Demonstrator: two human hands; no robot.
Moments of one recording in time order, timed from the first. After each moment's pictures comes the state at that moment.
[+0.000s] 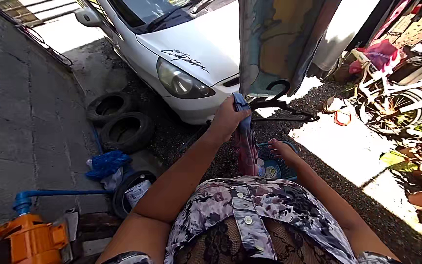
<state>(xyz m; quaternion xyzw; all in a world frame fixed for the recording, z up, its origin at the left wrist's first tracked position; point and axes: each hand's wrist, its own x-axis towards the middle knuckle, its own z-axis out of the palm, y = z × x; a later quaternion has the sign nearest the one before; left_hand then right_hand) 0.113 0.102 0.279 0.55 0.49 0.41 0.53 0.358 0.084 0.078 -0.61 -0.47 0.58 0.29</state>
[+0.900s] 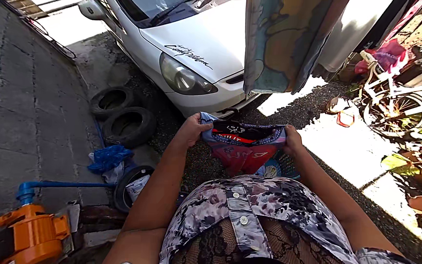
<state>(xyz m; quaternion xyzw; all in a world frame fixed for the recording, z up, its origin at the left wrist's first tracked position) -0.003 0.114 0.213 0.48 0.59 0.36 0.54 0.344 0.119 0.098 -0.52 -0.21 0.59 0.58</state>
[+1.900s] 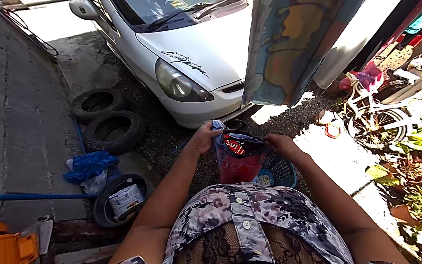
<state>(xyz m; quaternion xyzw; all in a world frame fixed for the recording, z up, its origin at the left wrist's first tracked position) 0.008 0.141 0.177 0.41 0.44 0.43 0.67 0.332 0.123 0.174 -0.50 -0.83 0.21 0.11</state>
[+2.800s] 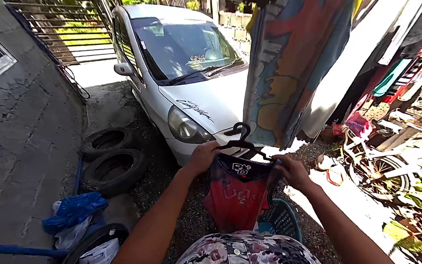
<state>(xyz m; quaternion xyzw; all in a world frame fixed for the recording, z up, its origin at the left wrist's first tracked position) 0.007 0.169 0.272 0.80 0.50 0.28 0.17 0.371 0.139 0.240 -0.44 -0.82 0.14 0.35</state>
